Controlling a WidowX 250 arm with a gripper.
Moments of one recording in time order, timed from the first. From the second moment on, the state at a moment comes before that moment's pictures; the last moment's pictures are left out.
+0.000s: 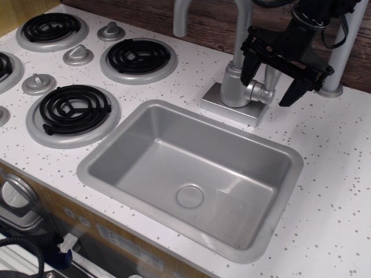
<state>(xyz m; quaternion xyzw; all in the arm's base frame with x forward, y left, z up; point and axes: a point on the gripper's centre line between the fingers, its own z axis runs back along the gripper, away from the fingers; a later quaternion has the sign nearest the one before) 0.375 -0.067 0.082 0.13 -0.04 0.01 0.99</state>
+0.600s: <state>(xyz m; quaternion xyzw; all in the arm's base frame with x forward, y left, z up) 0.386 -0.068 0.068 0.13 -0.07 0.00 0.99</state>
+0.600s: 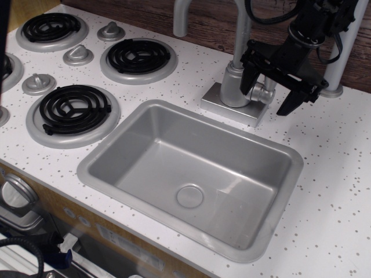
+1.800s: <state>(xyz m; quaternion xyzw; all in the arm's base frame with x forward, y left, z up) 0.403 -0.057 0.067 0.14 -0.05 -0.01 0.99</state>
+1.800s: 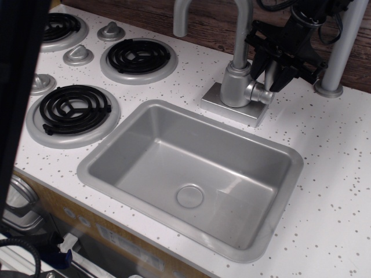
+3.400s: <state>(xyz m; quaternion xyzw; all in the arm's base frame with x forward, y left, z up) 0.356 -0.056 0.038 0.11 0.03 0.06 0.99</state>
